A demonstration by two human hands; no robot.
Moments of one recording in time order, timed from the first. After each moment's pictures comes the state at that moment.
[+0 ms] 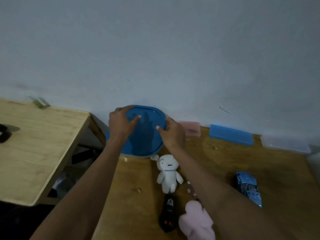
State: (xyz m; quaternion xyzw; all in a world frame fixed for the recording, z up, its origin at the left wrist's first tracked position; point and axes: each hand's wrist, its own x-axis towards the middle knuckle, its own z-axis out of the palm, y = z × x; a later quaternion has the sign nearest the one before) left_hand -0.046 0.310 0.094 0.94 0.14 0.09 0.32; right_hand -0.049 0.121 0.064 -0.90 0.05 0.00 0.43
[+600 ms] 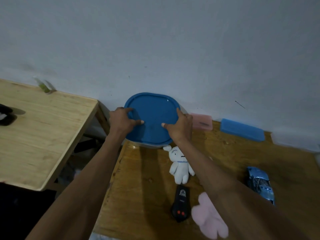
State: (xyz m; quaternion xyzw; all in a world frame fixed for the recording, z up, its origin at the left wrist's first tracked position) left_hand -0.069 0.360 0.067 0.93 0.17 -0.01 0.33; right_hand -0.050 0.151 0.041 -0.93 0.09 0.00 0.36
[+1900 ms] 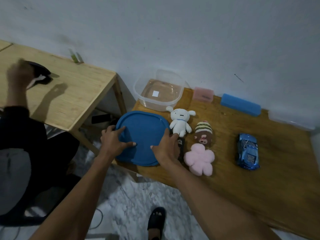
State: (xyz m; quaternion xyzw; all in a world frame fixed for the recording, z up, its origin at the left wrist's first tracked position) left_hand -0.318 0.357 -0.003 0.94 0.22 -0.07 0.24; right_hand -0.290 0.151 0.027 -0.96 0.04 0.16 0.24
